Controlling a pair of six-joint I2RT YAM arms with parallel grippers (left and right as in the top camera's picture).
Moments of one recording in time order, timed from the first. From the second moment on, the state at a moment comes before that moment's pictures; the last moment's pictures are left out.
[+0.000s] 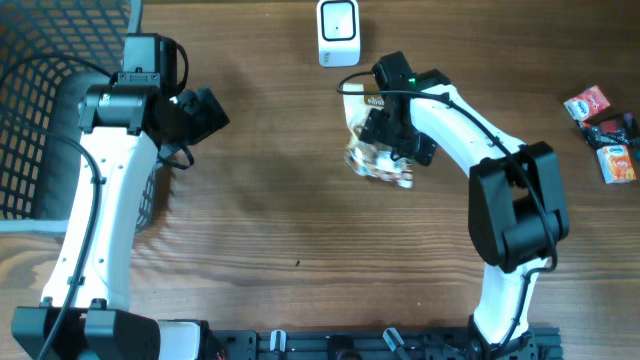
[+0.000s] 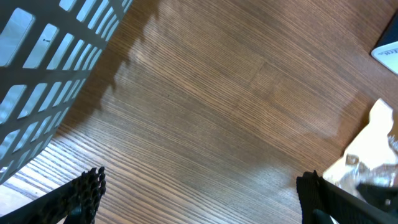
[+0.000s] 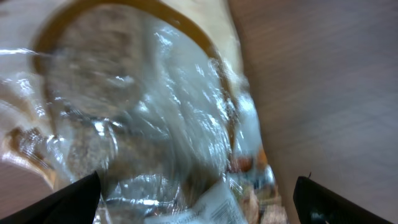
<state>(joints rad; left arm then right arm) -0.05 1.54 1.48 -1.15 -0.04 -0.61 0.35 2.07 1.52 -0.98 0.09 0.75</state>
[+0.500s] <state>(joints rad) -0.05 1.54 1.48 -1.15 -0.04 -0.61 0.68 1.94 1.38 -0.88 0.35 0.42</state>
